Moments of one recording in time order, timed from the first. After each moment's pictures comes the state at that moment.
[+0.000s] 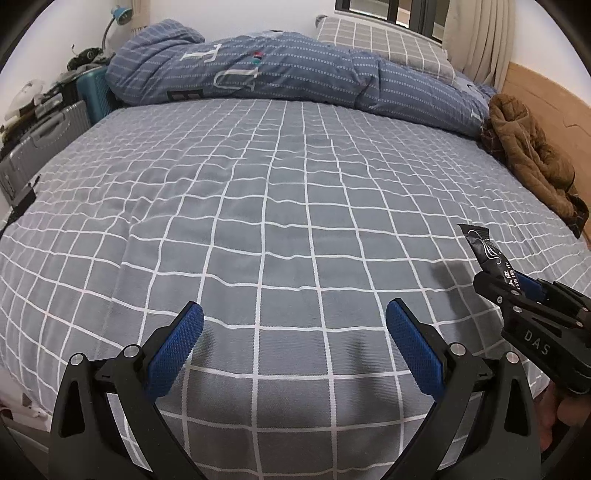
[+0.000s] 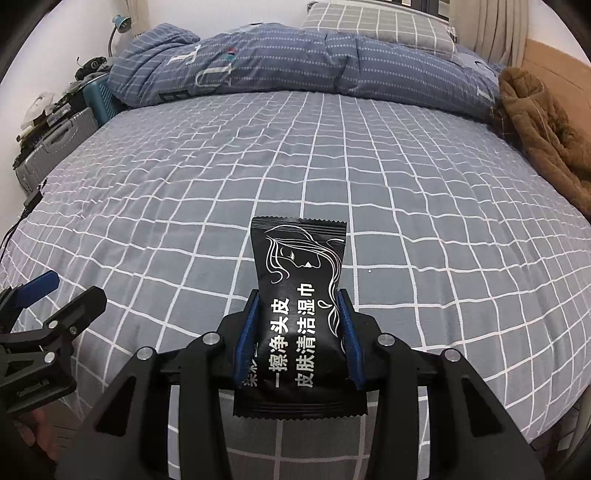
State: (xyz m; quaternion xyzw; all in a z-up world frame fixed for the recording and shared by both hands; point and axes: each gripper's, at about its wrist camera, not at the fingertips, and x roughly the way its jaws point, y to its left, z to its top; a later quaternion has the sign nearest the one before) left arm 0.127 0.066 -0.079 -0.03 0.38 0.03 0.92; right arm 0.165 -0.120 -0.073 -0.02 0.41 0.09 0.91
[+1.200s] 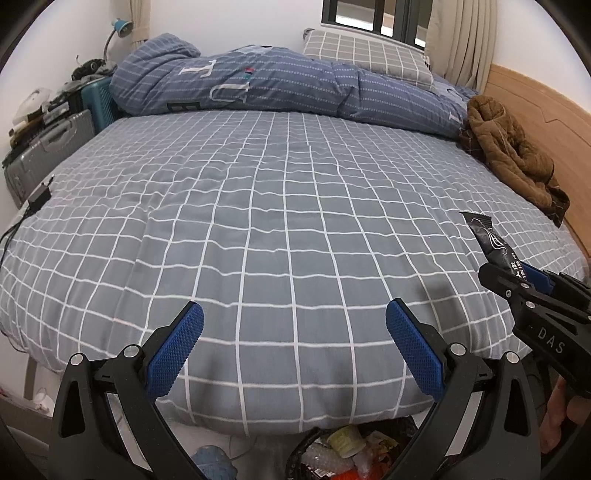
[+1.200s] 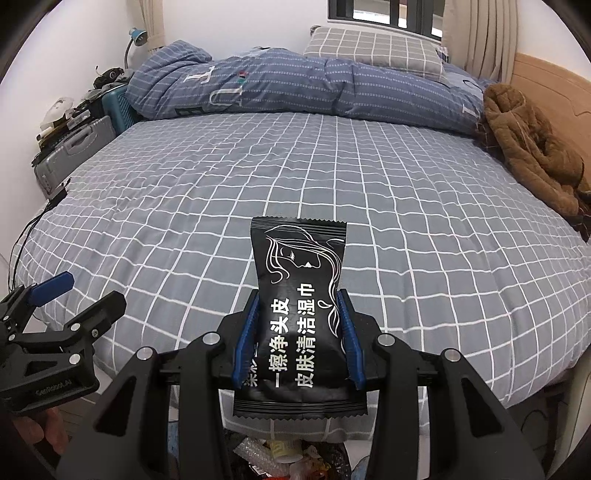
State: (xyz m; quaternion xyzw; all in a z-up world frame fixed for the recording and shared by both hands) left arm 0.049 0.040 -0.056 -0.02 0.36 0.02 0.93; right arm 0.078 -0.142 -0.033 -0.03 0.39 0.10 0.92
